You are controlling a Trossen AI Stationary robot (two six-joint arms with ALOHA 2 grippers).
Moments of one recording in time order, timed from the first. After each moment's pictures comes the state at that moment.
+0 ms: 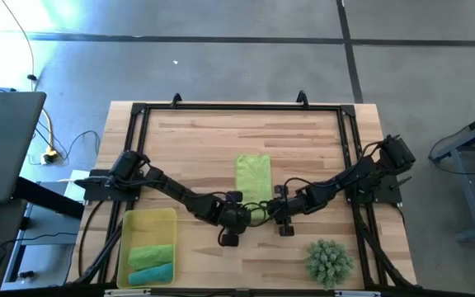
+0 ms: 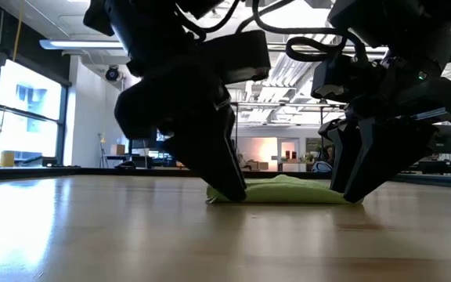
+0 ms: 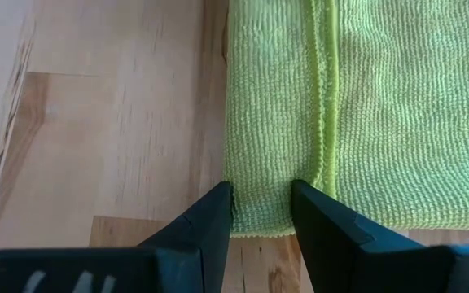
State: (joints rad) left arm -0.24 2.06 1.28 -0.28 -0.24 -0.18; right arm 0.37 1.70 0.74 -0.08 0.10 0.25
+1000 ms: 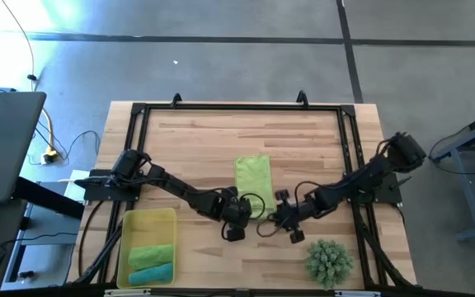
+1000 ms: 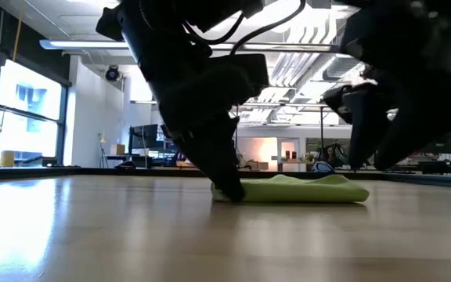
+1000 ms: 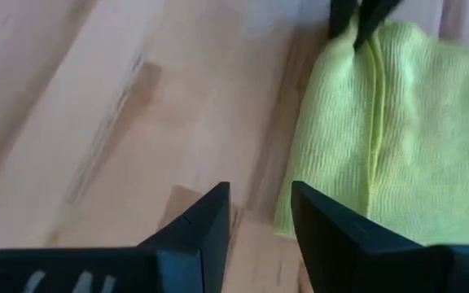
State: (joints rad) left arm -0.21 2.09 1.29 -0.34 -0.23 -0.44; right arm 0.44 1.58 0.73 -0.09 0.11 0.06
